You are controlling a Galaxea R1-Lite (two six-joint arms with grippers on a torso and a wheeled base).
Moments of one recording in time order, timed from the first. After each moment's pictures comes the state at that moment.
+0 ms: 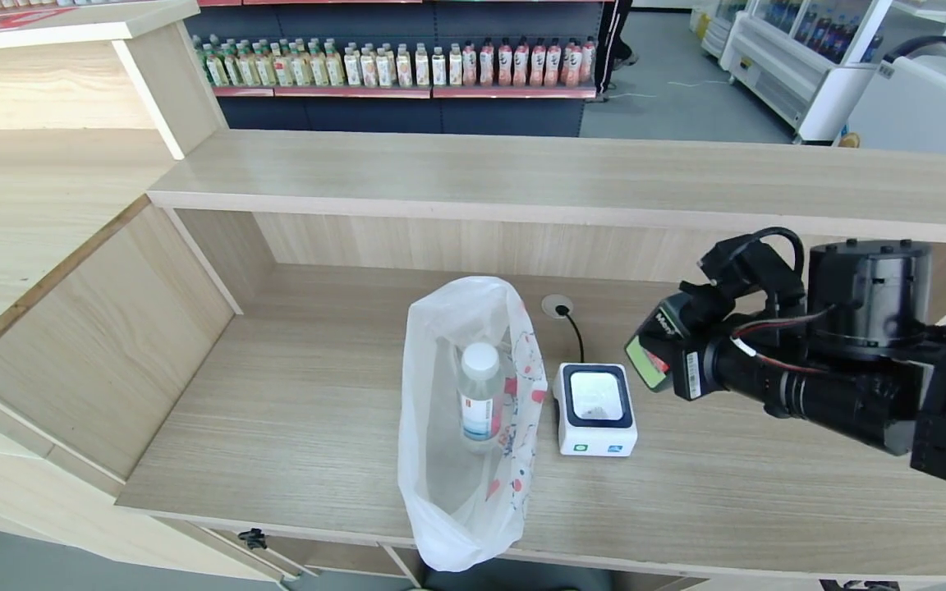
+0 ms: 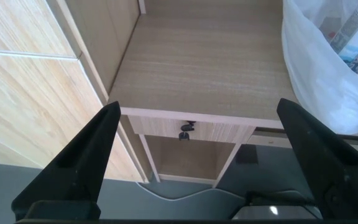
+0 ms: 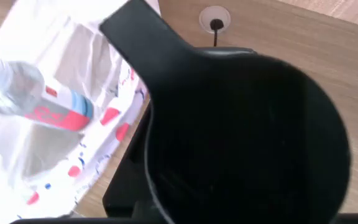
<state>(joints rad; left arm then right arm) 0.00 0.00 0.00 0.00 0.00 0.00 0.47 1.61 -0.74 -0.59 -0.12 -0.11</state>
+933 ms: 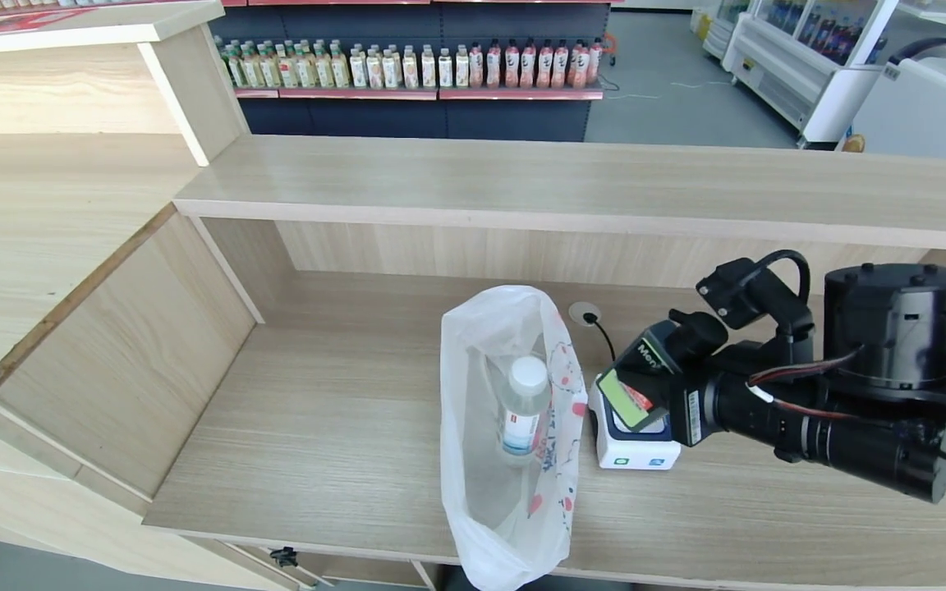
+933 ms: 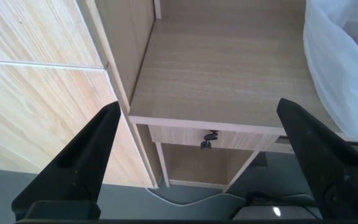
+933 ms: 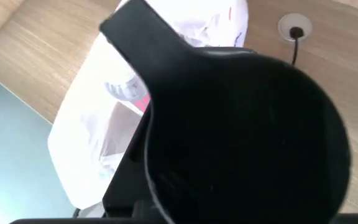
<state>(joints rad) 0.00 0.00 0.00 0.00 0.00 0.01 0.55 1.55 -0.67 -0.58 -0.02 -0.03</state>
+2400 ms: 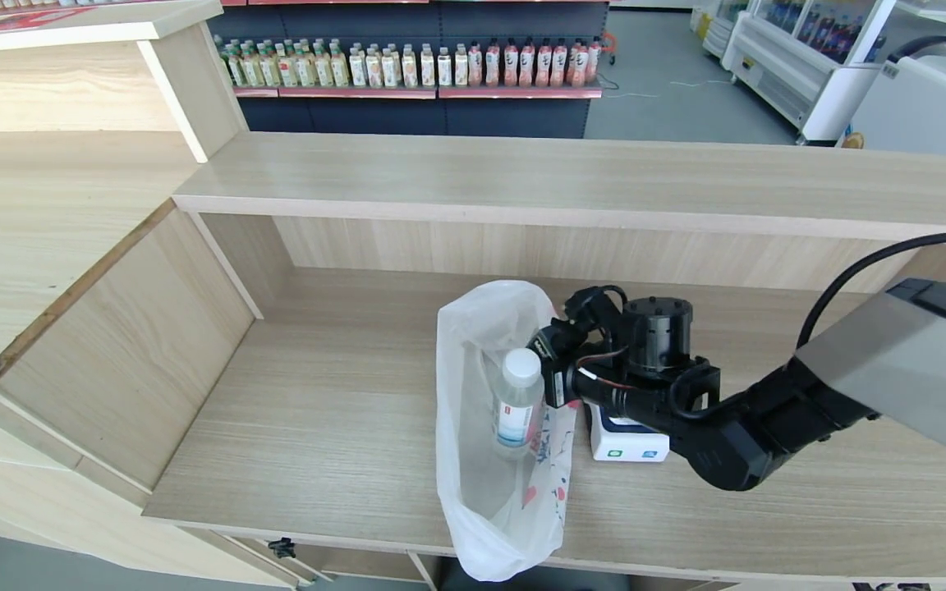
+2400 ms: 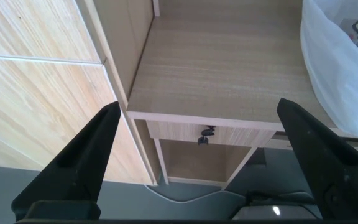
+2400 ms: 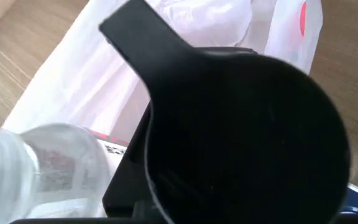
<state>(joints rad) 0.00 0.00 0.00 0.00 0.00 0.00 0.52 2.16 -0.99 -0.93 0.10 -0.02</state>
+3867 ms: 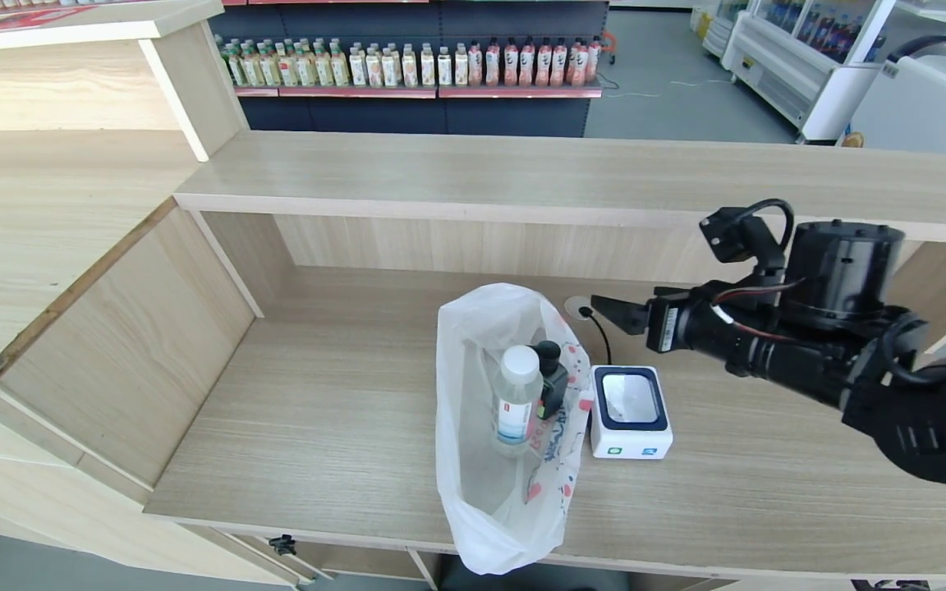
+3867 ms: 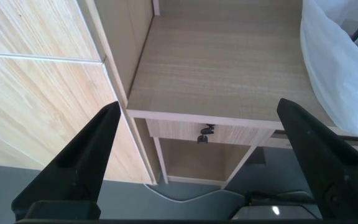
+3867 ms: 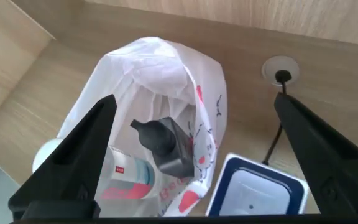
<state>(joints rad) 0.00 0.00 0.00 0.00 0.00 0.00 0.40 1.72 -0.81 -0.79 0.08 0.07</state>
